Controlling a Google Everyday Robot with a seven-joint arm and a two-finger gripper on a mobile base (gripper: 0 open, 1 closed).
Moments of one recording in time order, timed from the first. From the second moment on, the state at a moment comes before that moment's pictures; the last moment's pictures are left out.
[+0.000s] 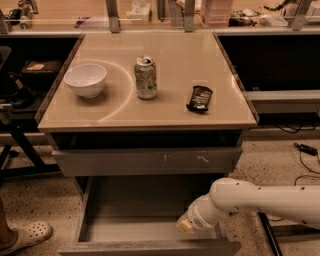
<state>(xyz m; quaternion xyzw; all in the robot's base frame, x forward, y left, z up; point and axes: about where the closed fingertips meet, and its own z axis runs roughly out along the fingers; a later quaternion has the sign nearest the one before) 0.402 -0.079 0.474 -0.43 0.87 0.21 0.13</state>
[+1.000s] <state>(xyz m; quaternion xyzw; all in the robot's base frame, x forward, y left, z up) 0.404 -0.079 0.475 -0.43 0.87 0.21 0.13</state>
